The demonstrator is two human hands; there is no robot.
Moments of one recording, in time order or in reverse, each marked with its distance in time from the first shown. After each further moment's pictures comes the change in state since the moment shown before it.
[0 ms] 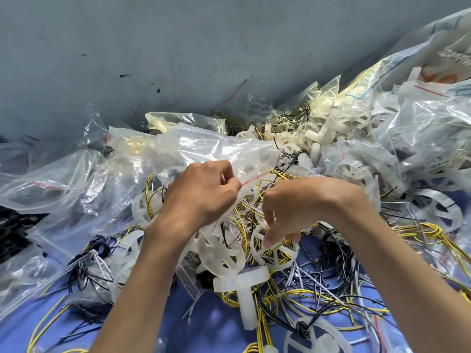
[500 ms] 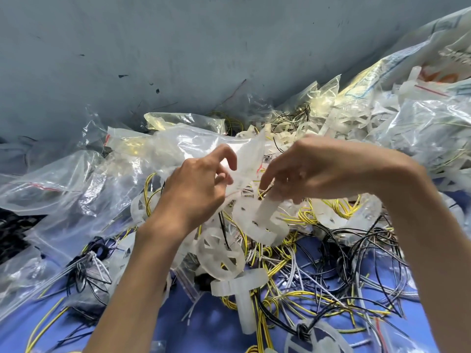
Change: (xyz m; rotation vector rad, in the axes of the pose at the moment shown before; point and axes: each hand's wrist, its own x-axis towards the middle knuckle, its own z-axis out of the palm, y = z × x) left_hand 0.000 -0.007 -0.002 -0.053 0.077 0.143; right_hand -0.037 0.024 -0.031 0.320 0.390 -0.300
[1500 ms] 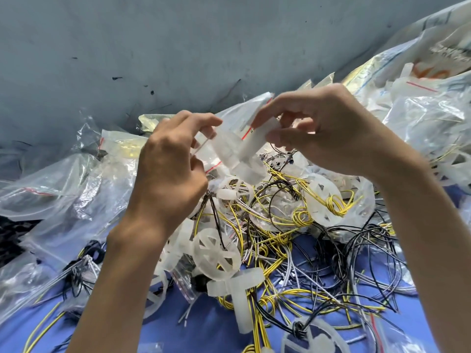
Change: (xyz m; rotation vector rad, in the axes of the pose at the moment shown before) left_hand -0.006 0.020 -0.032 0.021 0.360 0.174; right_hand -0.003 -0.005 -0.011 0.142 0.566 -0.115
